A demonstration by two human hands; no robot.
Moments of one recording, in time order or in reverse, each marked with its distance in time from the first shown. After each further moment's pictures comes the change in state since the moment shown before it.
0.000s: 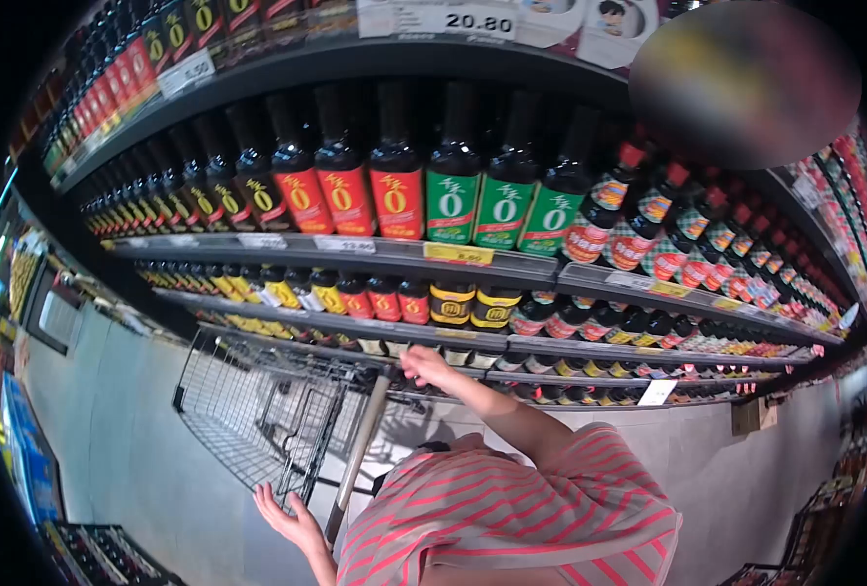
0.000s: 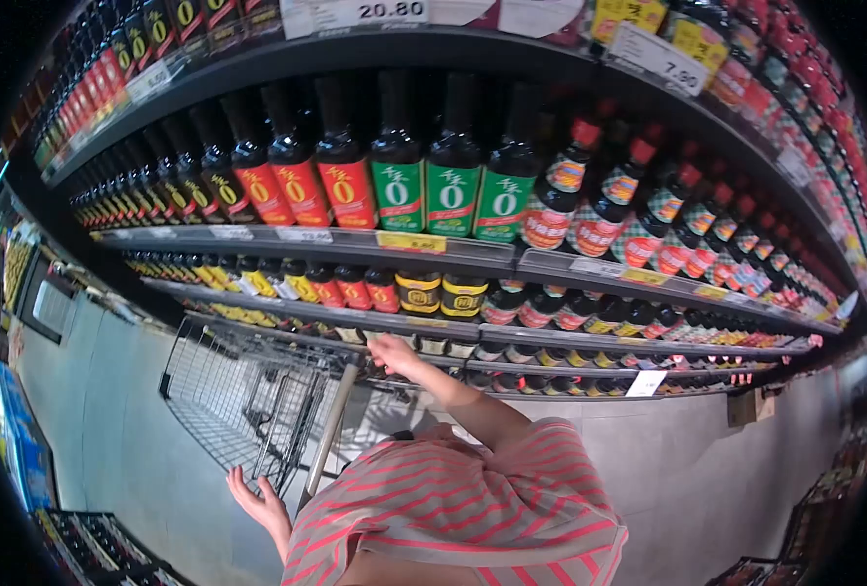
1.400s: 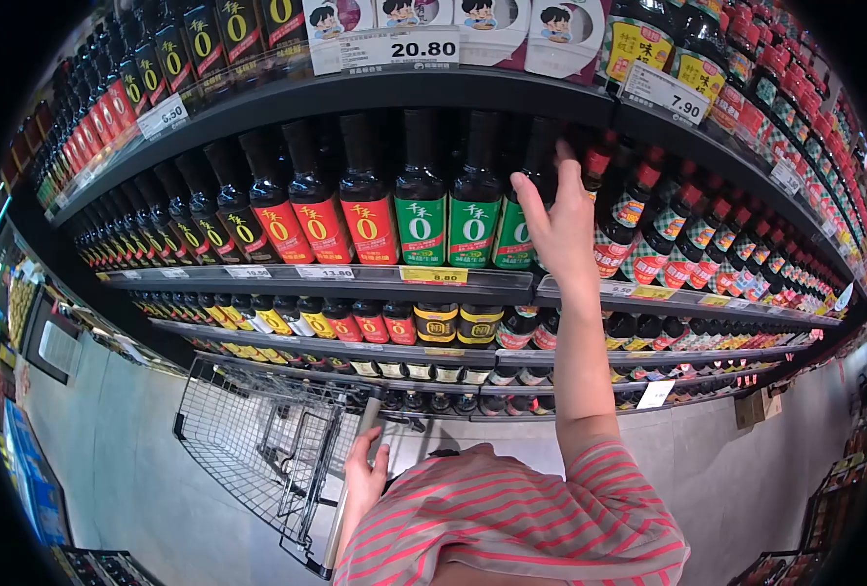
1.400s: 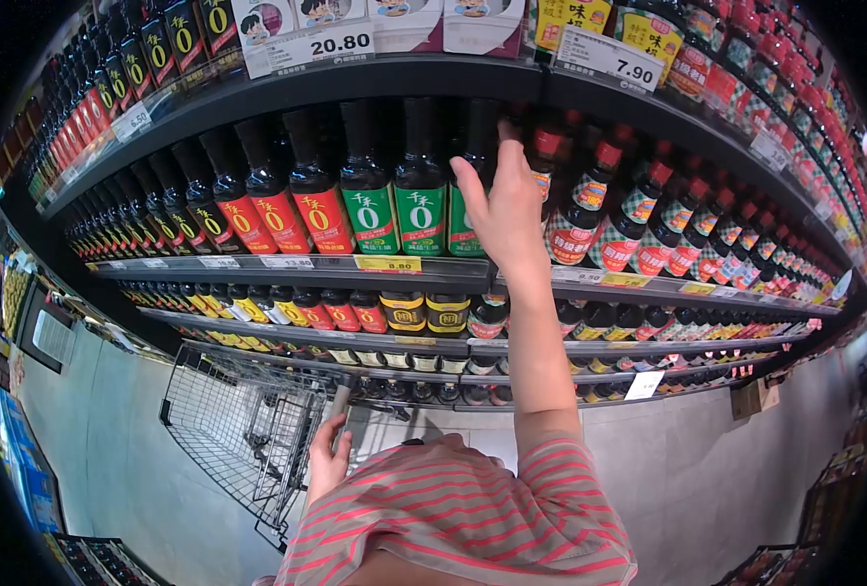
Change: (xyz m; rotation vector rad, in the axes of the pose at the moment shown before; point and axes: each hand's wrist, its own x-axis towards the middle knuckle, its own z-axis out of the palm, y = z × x) left_hand 0.026 0.158 0.091 -0.642 -0.746 0.136; right_hand -0.190 -0.299 -0.166 -0.689 1.199 -1.136
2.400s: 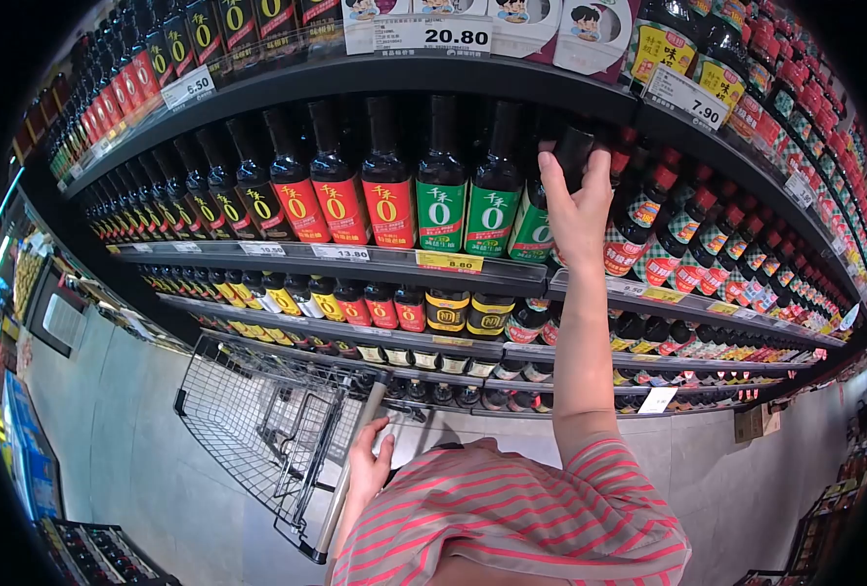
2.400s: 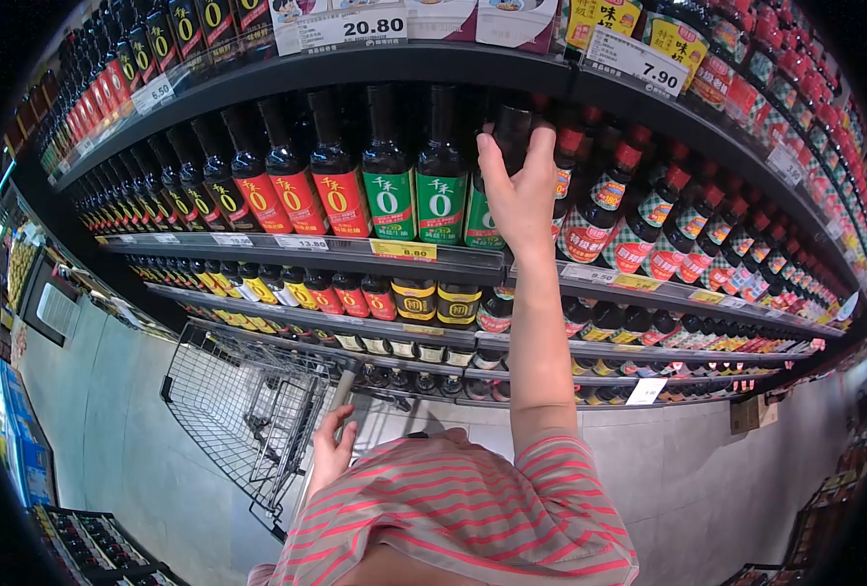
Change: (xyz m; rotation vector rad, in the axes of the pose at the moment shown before) left_hand -0.010 -0.009 0.007 -0.091 0.017 -0.005; right_hand 0.007 -0.002 0.012 0.342 0.099 0.128
